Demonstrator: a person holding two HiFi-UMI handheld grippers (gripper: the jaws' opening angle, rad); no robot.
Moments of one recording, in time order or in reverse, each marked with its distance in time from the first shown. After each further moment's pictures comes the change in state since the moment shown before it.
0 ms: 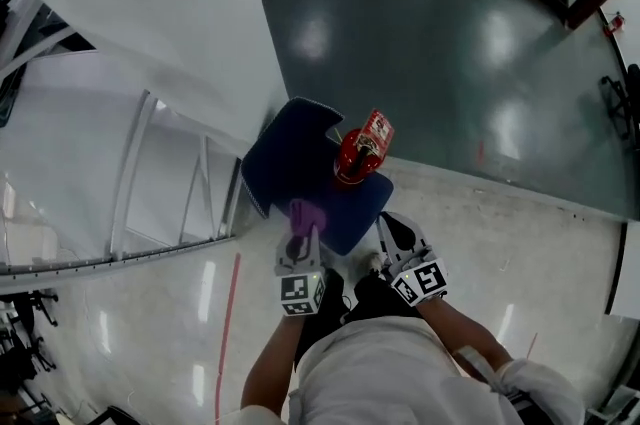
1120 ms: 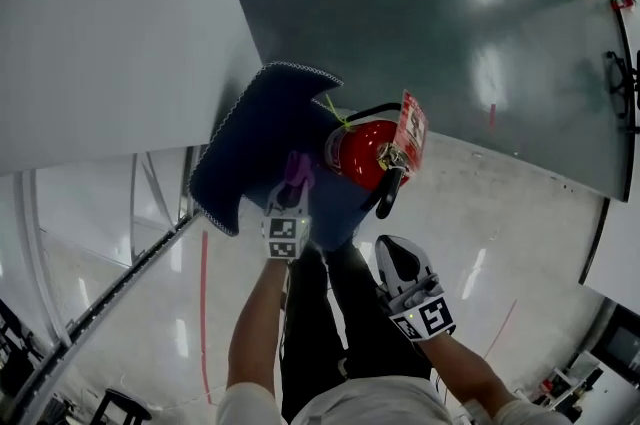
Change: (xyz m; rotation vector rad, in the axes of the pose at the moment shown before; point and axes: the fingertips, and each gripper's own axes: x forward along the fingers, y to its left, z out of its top) left arm 0.249 0.079 -0.227 0.010 0.273 -0.189; right arm 0.064 -0.044 -0.129 0.081 0.129 -0.076
